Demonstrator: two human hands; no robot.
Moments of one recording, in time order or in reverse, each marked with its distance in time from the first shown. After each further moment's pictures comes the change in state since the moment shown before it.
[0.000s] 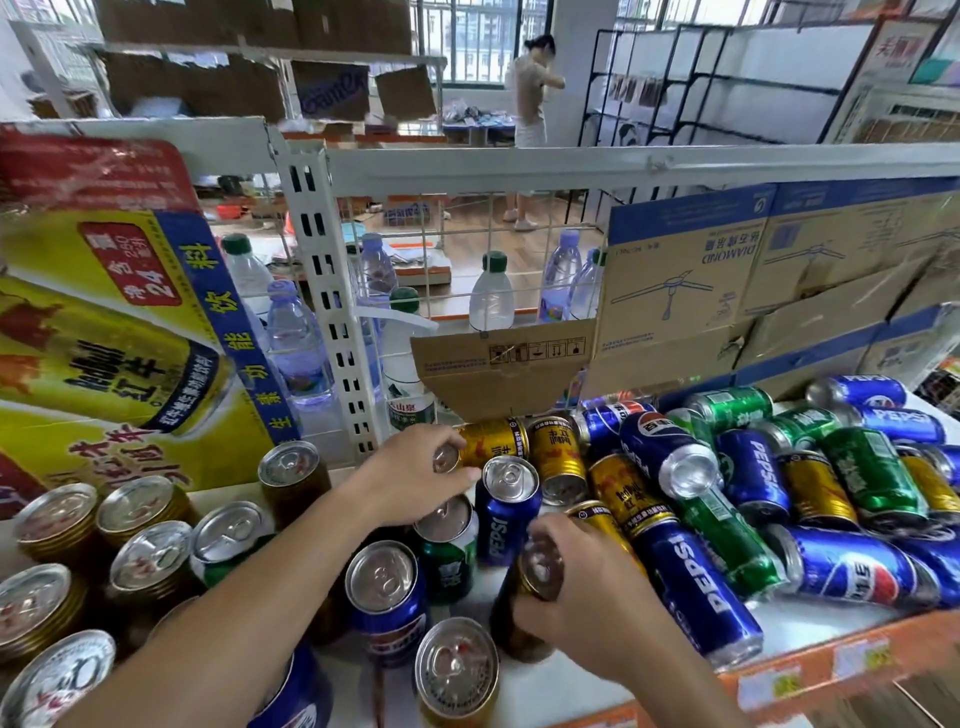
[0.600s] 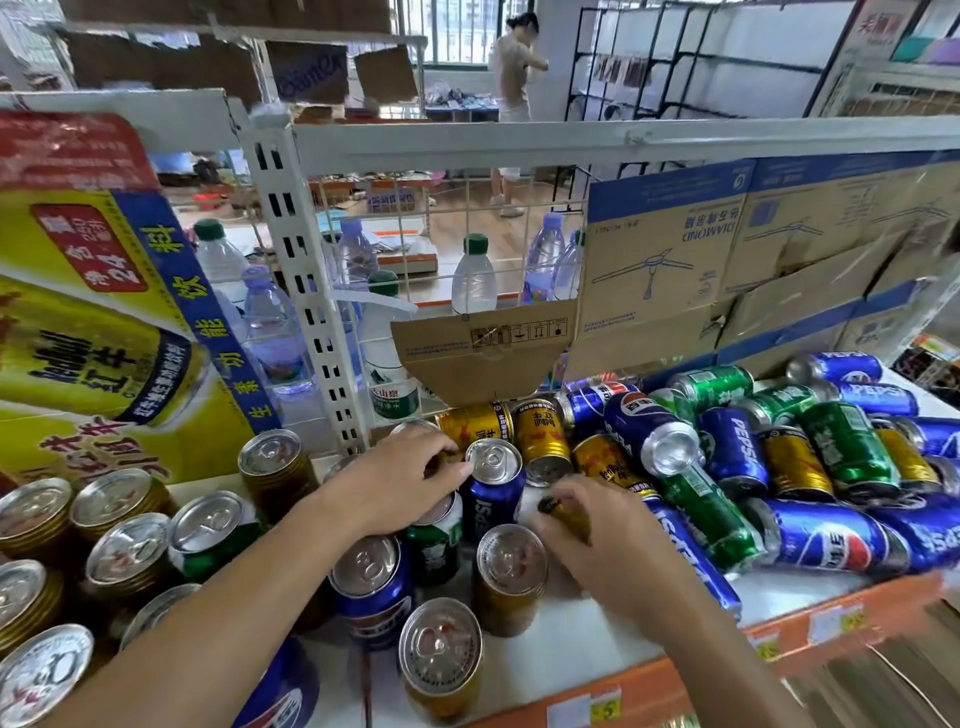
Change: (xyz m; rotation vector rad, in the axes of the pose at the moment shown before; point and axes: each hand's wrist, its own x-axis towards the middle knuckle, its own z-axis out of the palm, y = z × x) left_hand -0.009 0.003 0.009 0.190 -0.047 0.118; right_hand 0.007 0.029 -0.015 0.023 0.148 -0.037
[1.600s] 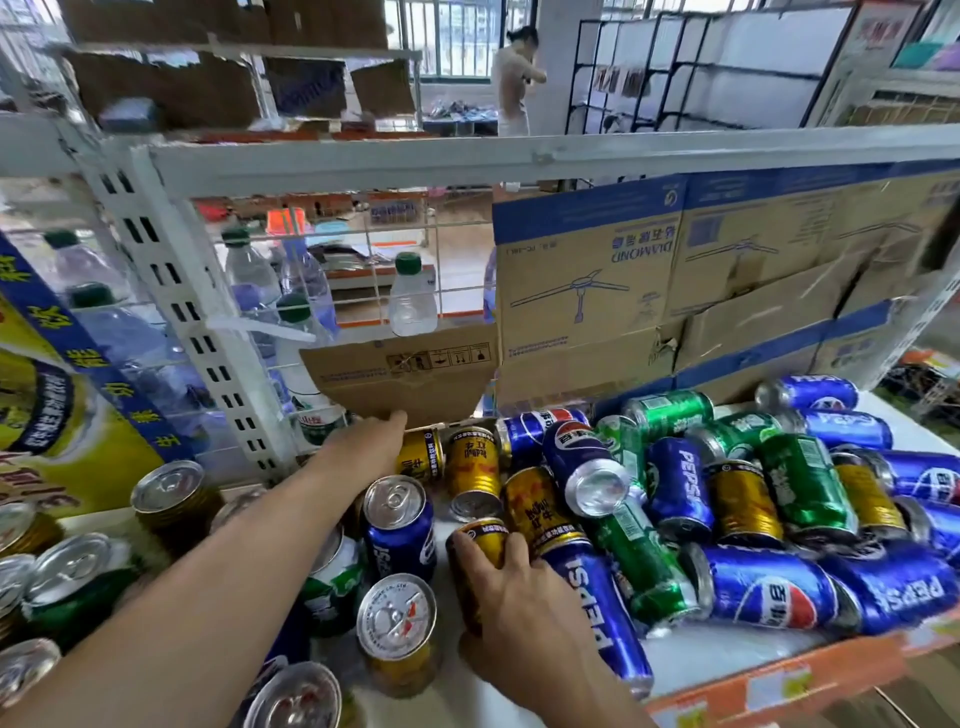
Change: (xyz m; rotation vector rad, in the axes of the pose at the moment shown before) left_hand 0.113 0.021 0.019 0.385 -0.100 -0.322; right_hand 0.012 0.039 0.014 -0.314 -0.250 -0.076
